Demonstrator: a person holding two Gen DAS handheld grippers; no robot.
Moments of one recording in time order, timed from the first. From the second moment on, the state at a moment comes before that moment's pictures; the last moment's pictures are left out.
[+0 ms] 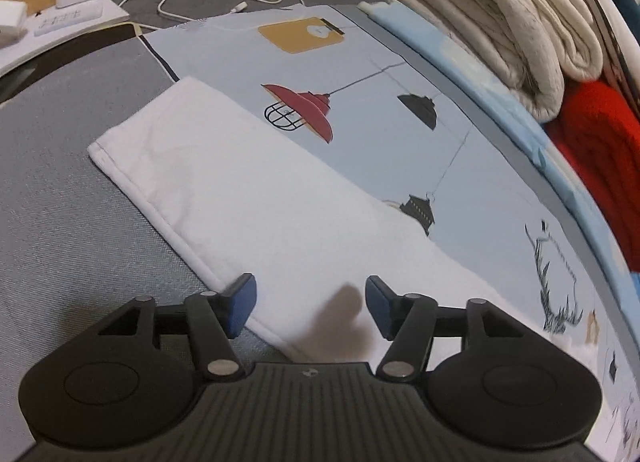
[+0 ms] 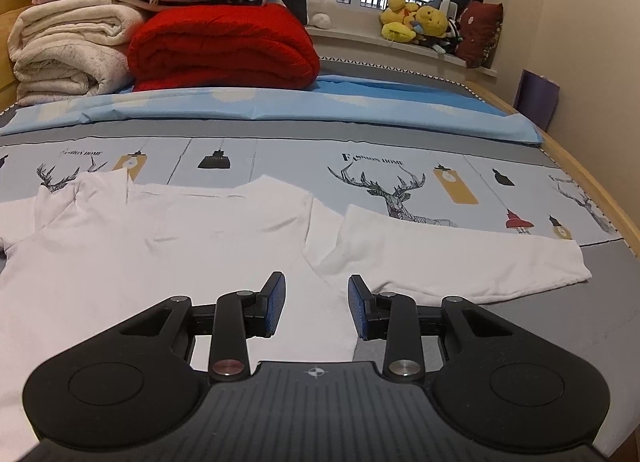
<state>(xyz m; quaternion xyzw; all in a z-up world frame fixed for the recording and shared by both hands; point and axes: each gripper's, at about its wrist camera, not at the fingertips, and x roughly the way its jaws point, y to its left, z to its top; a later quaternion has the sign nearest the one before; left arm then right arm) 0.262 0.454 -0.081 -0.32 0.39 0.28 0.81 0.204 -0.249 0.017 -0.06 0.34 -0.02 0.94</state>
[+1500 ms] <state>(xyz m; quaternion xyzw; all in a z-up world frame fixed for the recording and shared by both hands) 0.308 0.292 0.014 -0.17 0.31 0.24 0.90 0.225 -0.182 0.026 -0.08 0.32 0.07 0.94</state>
